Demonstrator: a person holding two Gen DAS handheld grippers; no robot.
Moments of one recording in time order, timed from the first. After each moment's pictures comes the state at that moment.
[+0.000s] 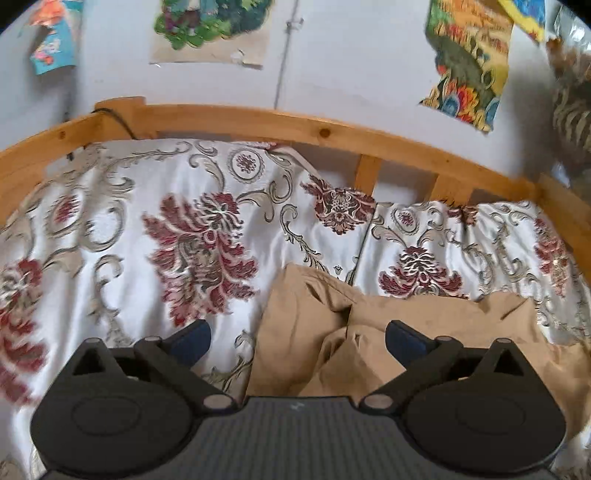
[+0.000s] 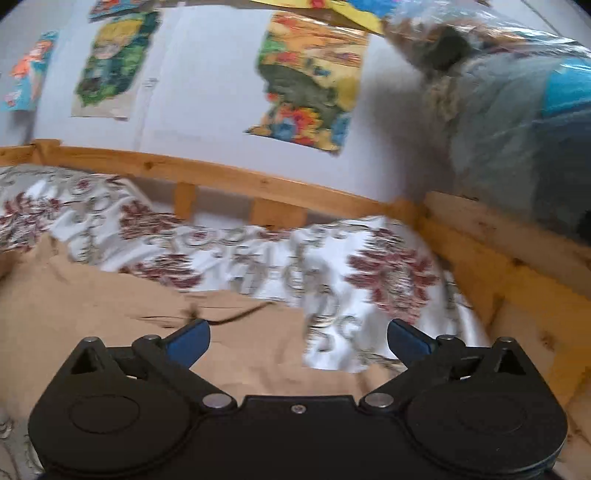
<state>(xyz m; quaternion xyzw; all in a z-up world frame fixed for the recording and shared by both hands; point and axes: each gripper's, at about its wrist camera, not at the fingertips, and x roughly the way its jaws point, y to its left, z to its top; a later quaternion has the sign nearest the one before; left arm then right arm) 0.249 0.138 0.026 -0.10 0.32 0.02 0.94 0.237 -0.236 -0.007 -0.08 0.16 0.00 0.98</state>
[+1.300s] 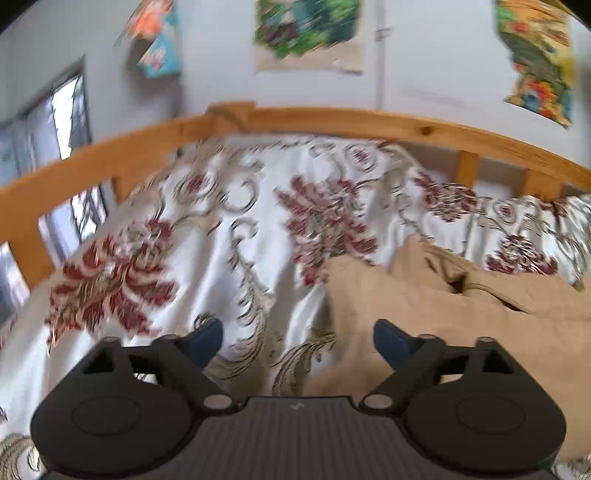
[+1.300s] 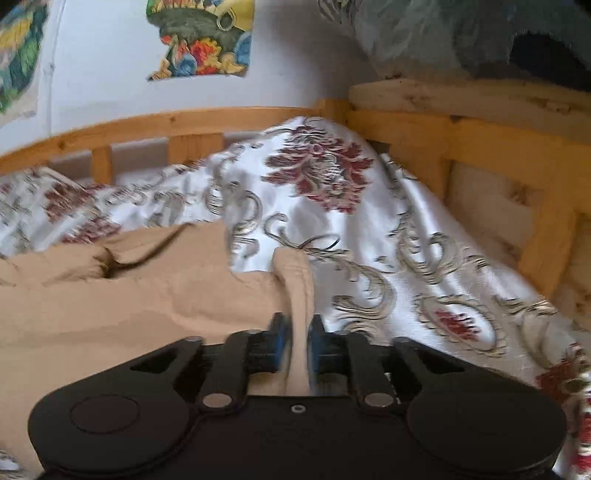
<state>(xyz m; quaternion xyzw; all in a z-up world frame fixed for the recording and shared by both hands) 0.193 0.146 -0.009 -0.04 0.30 0.19 0.93 0.252 -0.284 -0.070 0.01 0.26 -0.11 0.96</state>
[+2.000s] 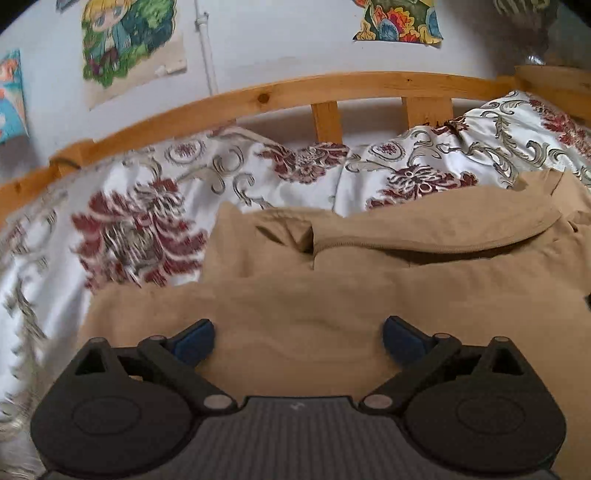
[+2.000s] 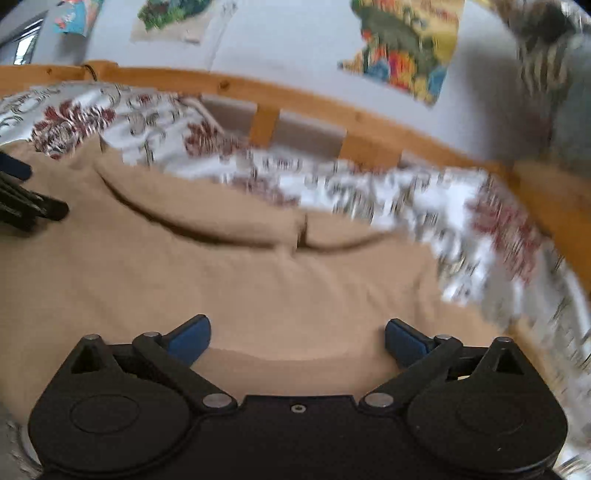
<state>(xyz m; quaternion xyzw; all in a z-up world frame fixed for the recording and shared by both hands) 0.288 0.047 -0.111 0.07 0.28 0.04 0.96 0.284 -0.148 -0.115 -0.13 0.24 0.08 0.96</state>
